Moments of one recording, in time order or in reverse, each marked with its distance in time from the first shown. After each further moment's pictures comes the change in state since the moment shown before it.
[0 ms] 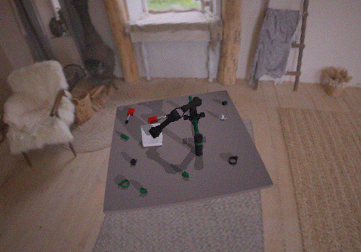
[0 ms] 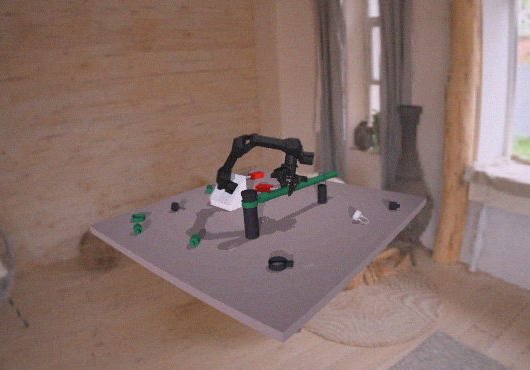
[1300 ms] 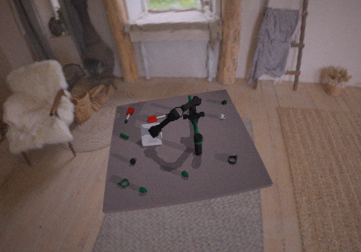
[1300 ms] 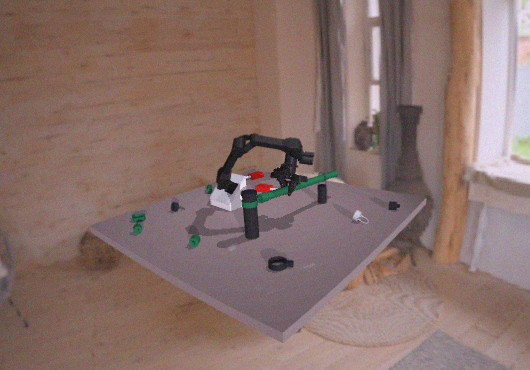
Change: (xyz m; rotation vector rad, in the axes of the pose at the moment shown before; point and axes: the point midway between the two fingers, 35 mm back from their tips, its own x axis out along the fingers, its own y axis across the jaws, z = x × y) arm 0.000 0.001 0.002 -0.004 -0.004 -0.002
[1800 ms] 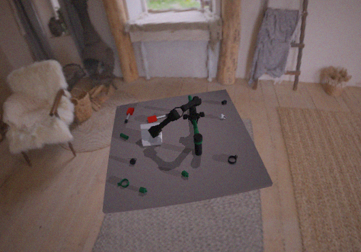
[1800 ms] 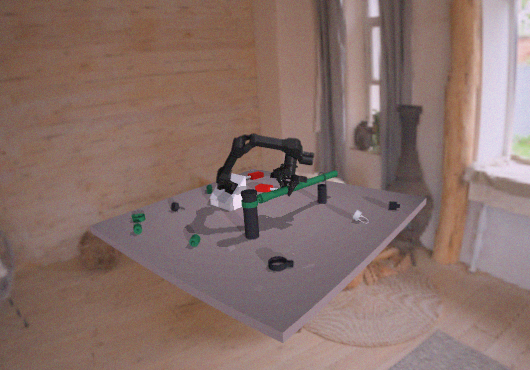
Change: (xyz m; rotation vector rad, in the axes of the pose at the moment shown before) arm 0.001 -0.001 0.001 0.001 0.002 -0.006
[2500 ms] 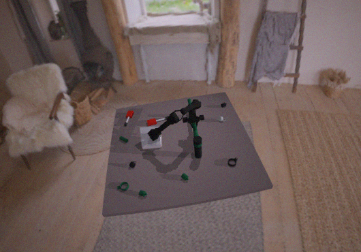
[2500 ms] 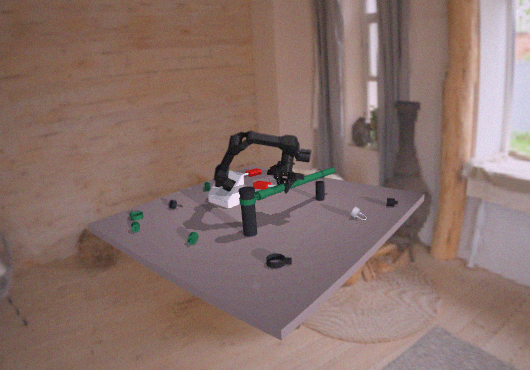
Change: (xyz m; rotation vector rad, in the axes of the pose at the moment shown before) arm 0.001 0.001 0.006 -0.001 0.001 -0.005
